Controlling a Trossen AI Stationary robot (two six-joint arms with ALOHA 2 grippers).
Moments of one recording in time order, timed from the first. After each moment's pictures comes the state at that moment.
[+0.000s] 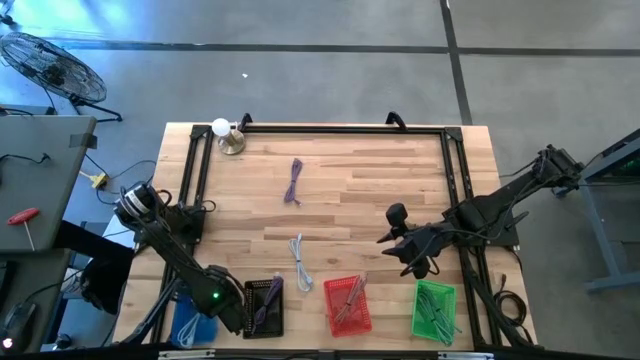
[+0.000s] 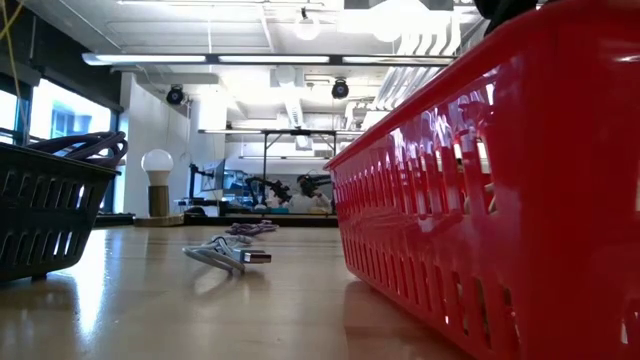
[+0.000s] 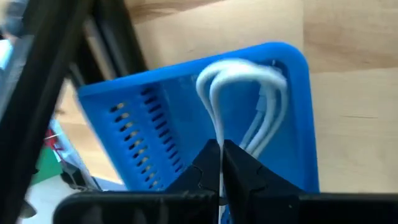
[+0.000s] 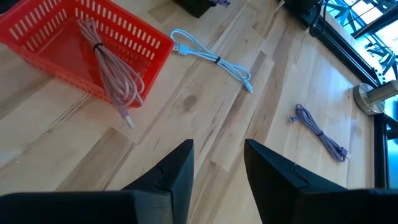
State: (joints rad) left arm -0.86 1.75 1.10 -1.07 0.43 -2.20; right arm 0.49 1.12 0.83 -0.46 0.31 -0.32
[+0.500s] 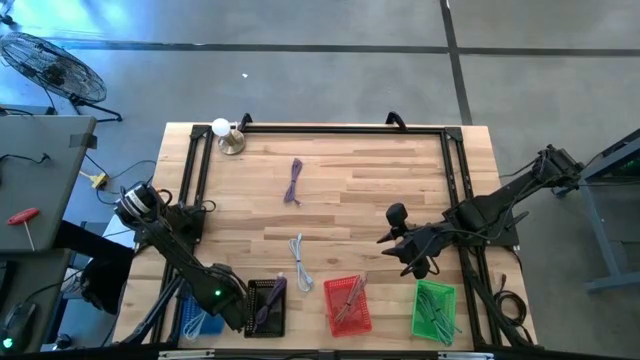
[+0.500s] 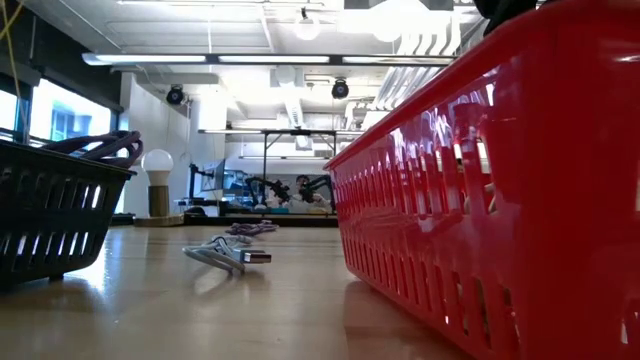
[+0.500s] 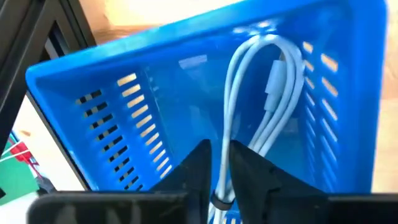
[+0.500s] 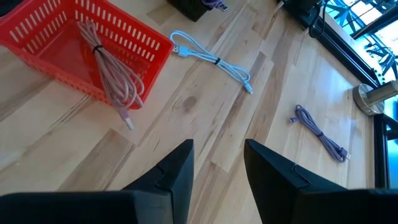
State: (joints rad) left arm -0.85 1.75 1.06 -0.99 0.35 -2.20; right arm 0.49 1.12 0.84 -0.46 0.31 -0.31
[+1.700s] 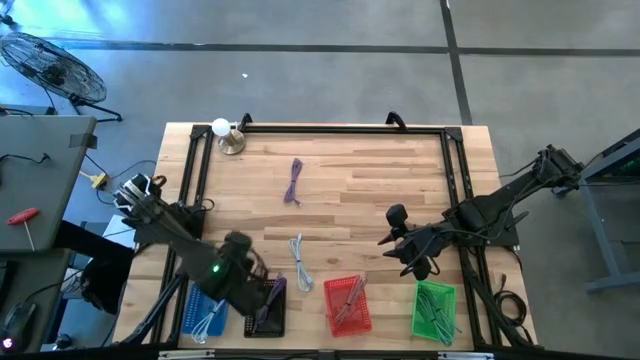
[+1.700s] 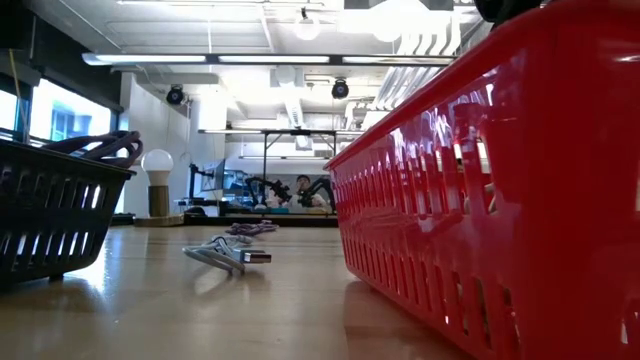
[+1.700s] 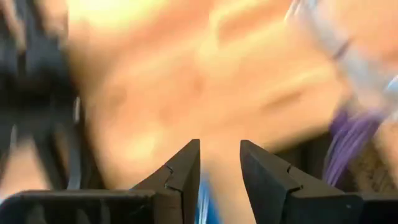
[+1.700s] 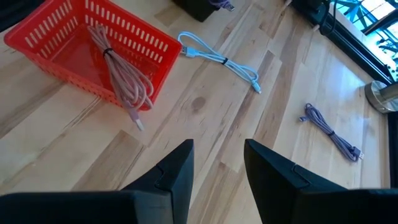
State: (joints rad) left arm -0.71 1.68 1.51 -1.55 -0.26 -1.91; right arm 0.49 1.12 0.84 -0.47 0.28 -0.29
